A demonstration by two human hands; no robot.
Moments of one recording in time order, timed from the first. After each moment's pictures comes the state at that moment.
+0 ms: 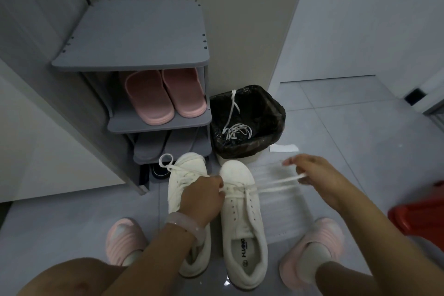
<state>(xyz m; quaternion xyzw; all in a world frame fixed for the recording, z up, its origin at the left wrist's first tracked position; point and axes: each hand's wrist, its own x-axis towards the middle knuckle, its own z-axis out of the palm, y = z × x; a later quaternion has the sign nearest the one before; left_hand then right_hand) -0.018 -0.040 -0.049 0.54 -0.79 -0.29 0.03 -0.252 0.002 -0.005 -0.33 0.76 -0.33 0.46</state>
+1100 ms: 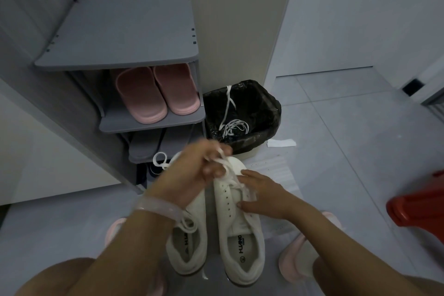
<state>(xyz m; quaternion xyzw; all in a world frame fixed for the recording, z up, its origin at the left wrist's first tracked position) -0.026 -0.051 0.041 0.41 -0.37 -0.78 0.29 -0.197 0.008 -0.054 -0.64 0.66 -0.01 0.38</state>
